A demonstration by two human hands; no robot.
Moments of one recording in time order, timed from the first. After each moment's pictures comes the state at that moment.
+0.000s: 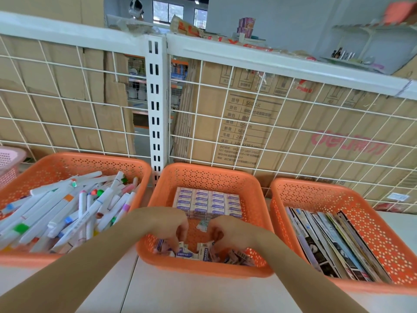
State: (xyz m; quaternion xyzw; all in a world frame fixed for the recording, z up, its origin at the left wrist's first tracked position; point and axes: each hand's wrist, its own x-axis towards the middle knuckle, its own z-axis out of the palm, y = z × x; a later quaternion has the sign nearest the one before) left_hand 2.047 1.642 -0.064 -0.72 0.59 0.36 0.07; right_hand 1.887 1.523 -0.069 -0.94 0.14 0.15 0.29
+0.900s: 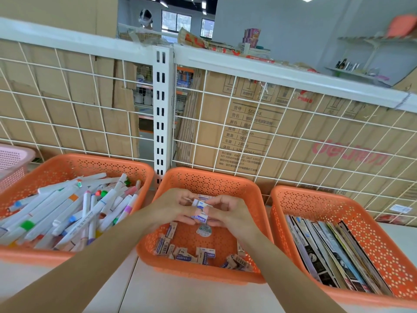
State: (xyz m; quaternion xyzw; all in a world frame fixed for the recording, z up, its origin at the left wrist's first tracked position) left_hand 2.030 1.651 -0.044 -0.65 0.36 0.43 -0.51; right_hand 1.895 1.540 -0.050 -0.71 0.25 -0.18 0.63
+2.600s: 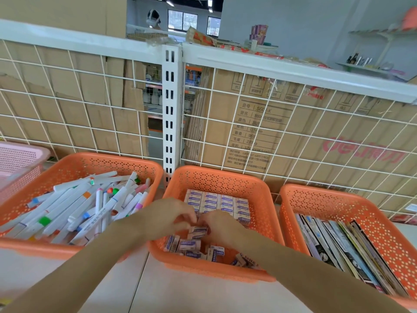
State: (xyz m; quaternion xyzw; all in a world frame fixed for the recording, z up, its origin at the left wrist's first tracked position) left_hand 2.041 1.687 -0.040 -0.76 0.61 0.17 -0.15; right_hand 1.930 1.542 -0.085 -0.98 0.13 0.09 0.11
